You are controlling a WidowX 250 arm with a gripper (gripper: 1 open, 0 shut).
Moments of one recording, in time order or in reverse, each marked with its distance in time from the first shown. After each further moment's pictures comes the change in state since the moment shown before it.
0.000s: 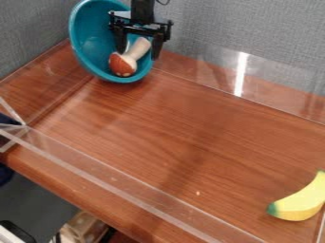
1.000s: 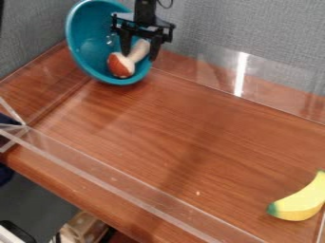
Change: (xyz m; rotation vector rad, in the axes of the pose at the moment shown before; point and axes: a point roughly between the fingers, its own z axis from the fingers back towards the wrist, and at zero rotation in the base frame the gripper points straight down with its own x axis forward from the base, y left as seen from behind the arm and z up) arm 0.004 -0.002 -0.003 0.038 -0.007 0.037
